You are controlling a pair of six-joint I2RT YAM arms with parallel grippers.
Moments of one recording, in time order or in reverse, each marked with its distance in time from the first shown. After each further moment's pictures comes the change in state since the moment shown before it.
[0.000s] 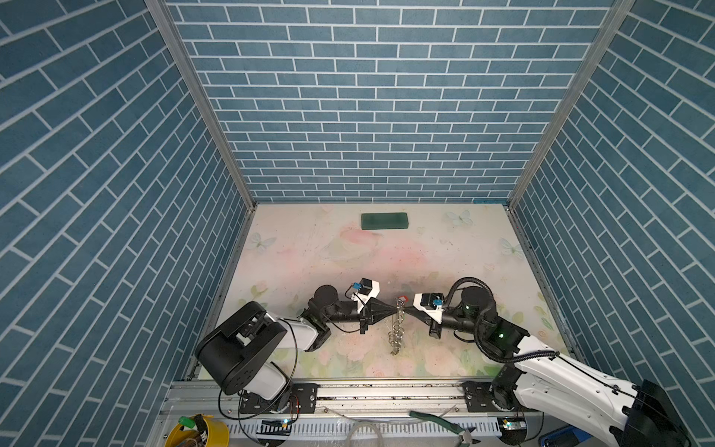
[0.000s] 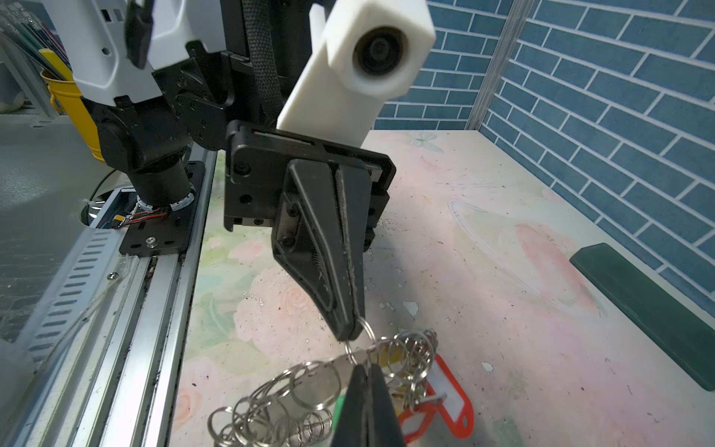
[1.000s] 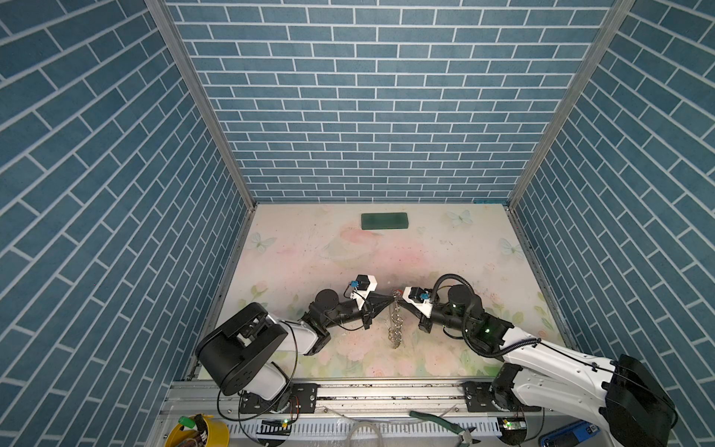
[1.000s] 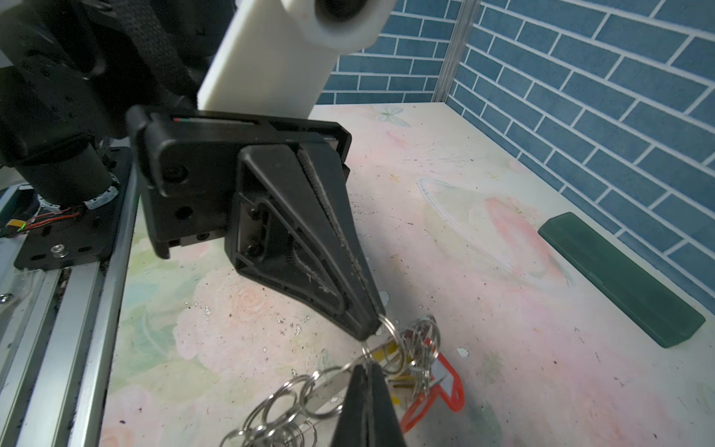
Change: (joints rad) left arm -0.035 -0.001 -0.032 0.011 -0.335 0.008; right arm 0.079 0.171 0.031 0.113 0.207 0.035
